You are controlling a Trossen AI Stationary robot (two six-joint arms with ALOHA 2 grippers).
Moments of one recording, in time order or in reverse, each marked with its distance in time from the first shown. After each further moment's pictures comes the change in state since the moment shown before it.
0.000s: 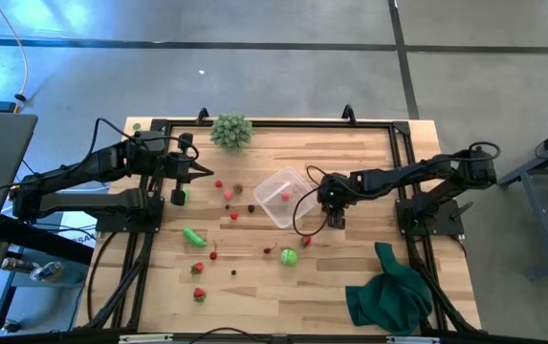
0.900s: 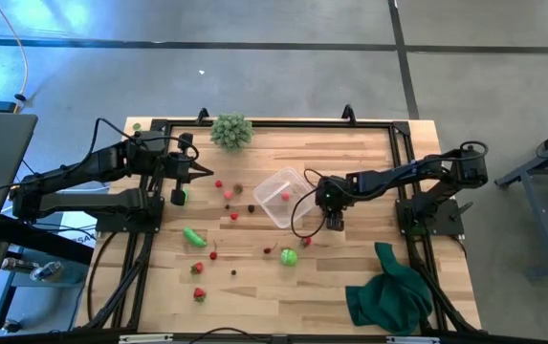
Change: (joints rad) left arm 0.000 0.000 0.000 0.000 0.000 0.000; right arm 0.000 0.072 0.003 -0.009 -0.021 -0.007
